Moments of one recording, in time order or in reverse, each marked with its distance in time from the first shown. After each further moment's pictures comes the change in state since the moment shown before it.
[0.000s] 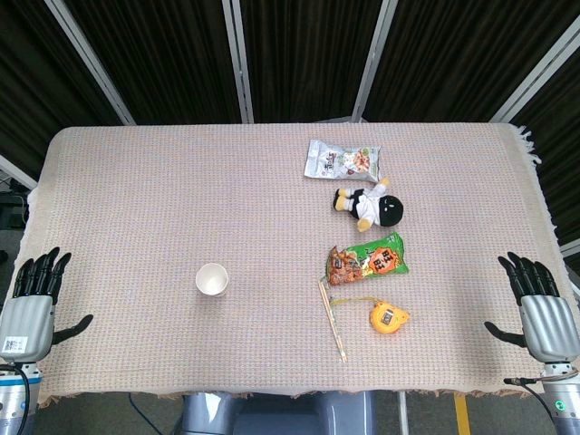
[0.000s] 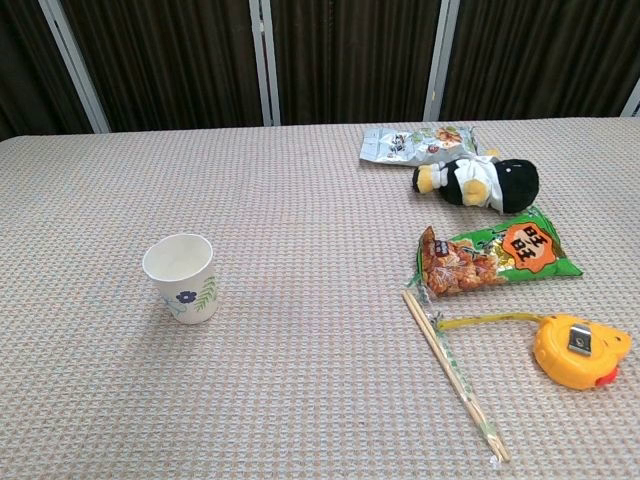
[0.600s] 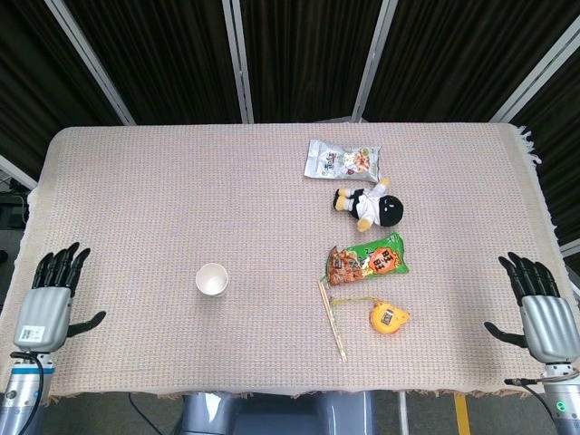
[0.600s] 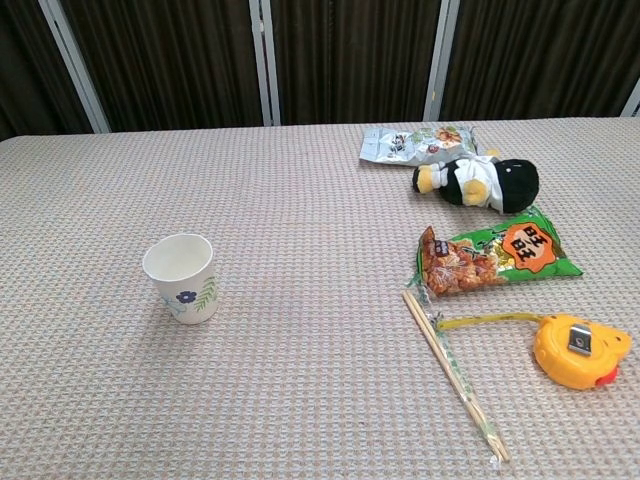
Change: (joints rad) left arm -0.047 0.019 -0.041 -0.082 -0.038 -0.117 0.090; right arm -0.002 0.009 -0.001 -0.011 0.000 0.002 0.010
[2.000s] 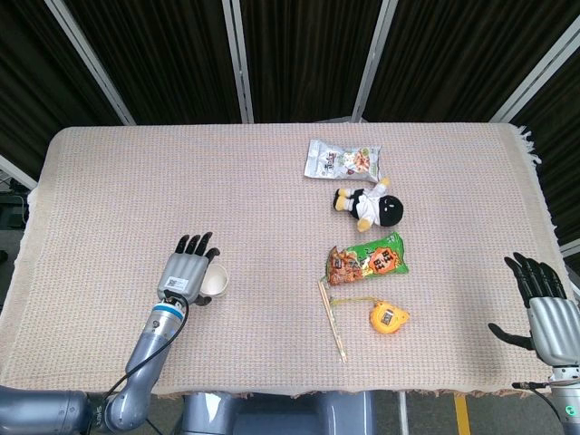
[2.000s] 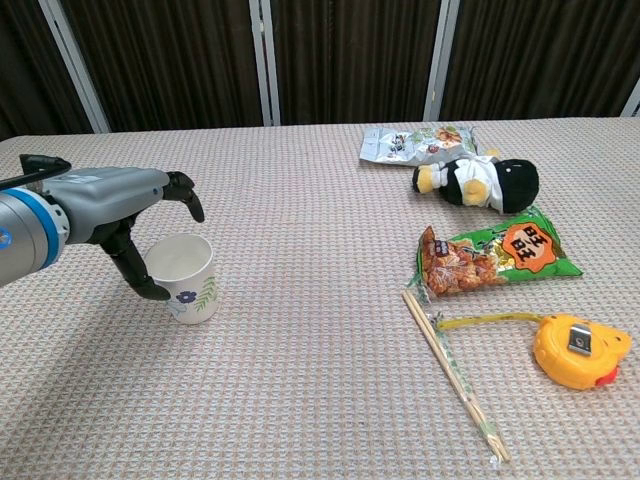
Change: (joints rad) left arm -0.539 -0.354 -0.190 -0.087 -0.759 -0.240 0.662; right arm -0.009 0.024 -0.005 0.007 -0.018 0.014 0.075
